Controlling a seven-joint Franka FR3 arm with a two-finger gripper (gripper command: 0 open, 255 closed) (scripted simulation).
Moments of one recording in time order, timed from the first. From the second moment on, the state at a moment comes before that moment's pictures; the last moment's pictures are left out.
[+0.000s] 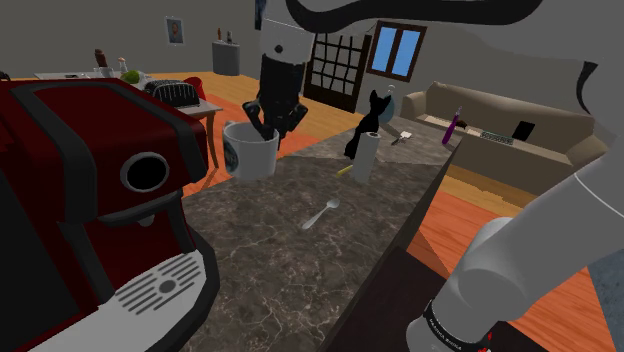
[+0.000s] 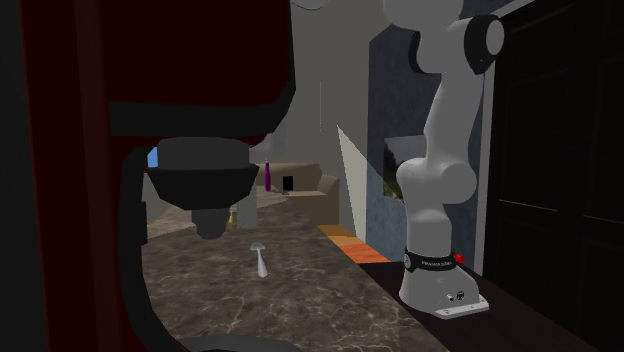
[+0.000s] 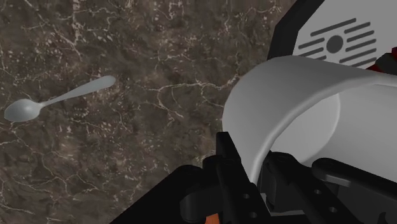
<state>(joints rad) 0.04 -0.30 0.39 -1.93 0.13 1.72 0.53</state>
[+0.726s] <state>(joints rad) -0.02 -0.43 0.21 -2.04 0.12 1.68 0.30</state>
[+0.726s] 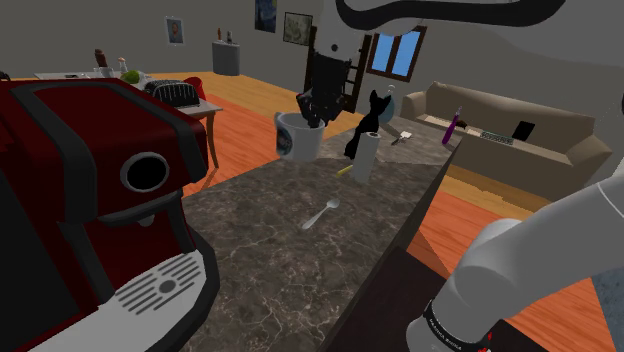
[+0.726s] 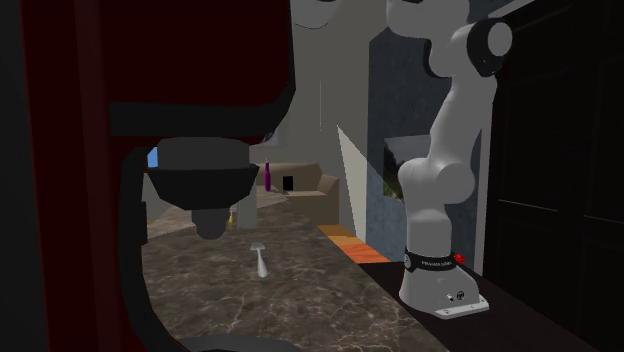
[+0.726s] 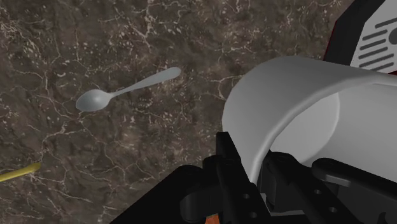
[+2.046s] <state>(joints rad) -0.17 -0.41 -0.15 -2.02 0.00 1.66 -0.18</state>
